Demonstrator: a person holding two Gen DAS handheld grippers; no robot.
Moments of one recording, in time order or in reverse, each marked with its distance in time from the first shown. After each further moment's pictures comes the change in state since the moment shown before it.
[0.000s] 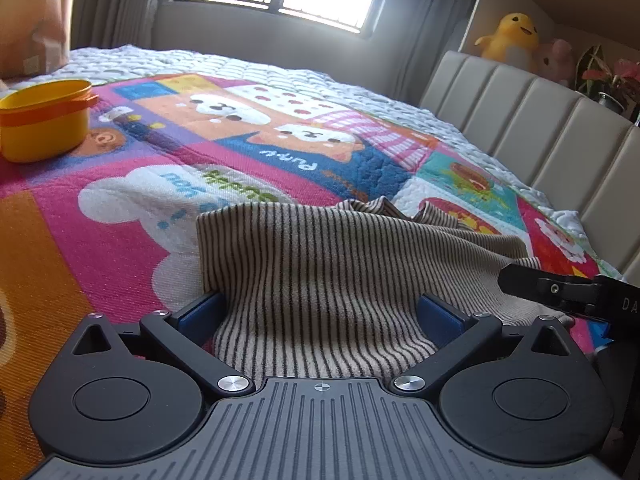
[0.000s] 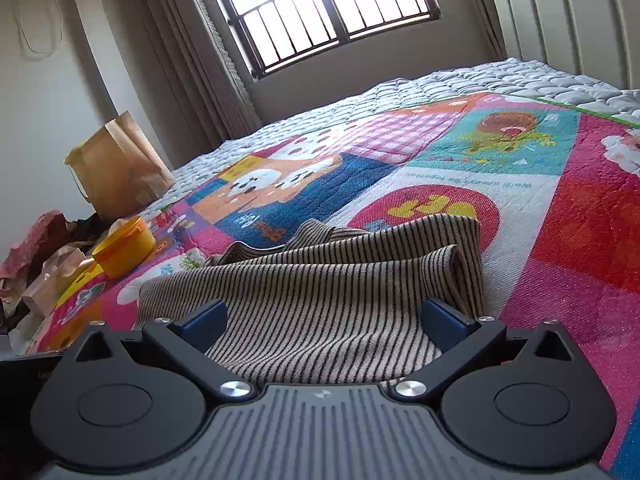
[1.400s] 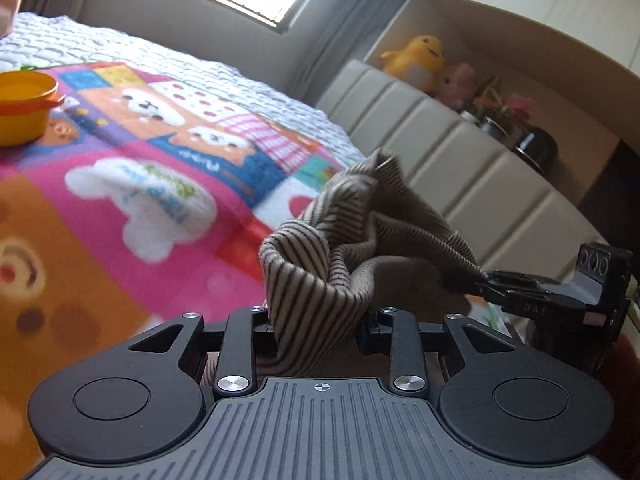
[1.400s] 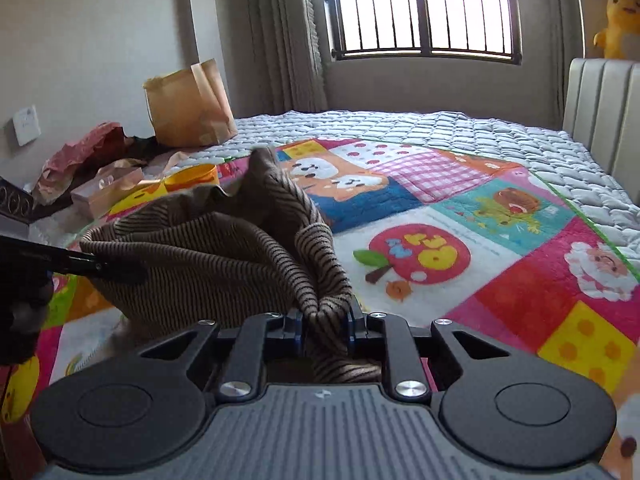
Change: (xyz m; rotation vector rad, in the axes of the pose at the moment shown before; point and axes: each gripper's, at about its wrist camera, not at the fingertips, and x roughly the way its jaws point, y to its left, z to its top) left arm -0.136 0.009 -0.009 -0.050 0.057 -0.373; right arm -0.154 0.033 0.010 -0.344 0.070 0.051
